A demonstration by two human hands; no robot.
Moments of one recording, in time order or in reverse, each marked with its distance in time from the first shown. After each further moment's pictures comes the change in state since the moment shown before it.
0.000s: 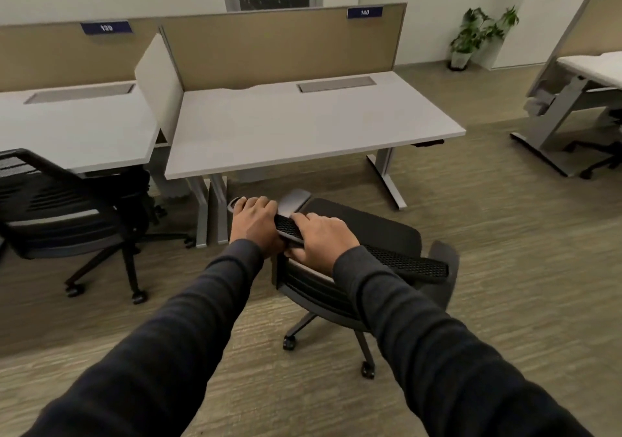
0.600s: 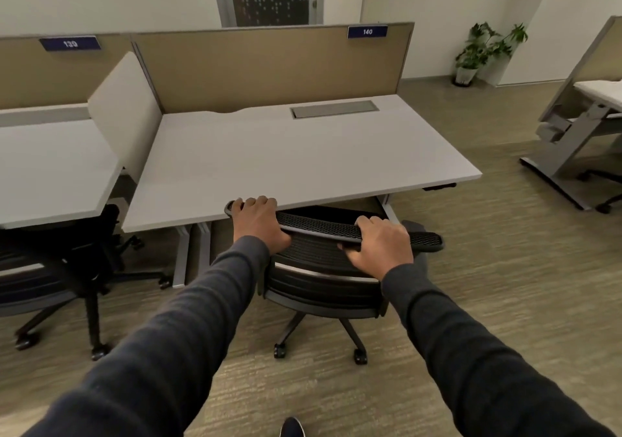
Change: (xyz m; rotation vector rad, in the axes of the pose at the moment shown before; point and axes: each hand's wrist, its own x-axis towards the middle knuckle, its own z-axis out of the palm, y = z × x) left_hand 0.272 0.003 0.039 0.001 -0.098 -0.141; right_hand 0.177 0.228 -0.016 -0.230 0.181 0.277
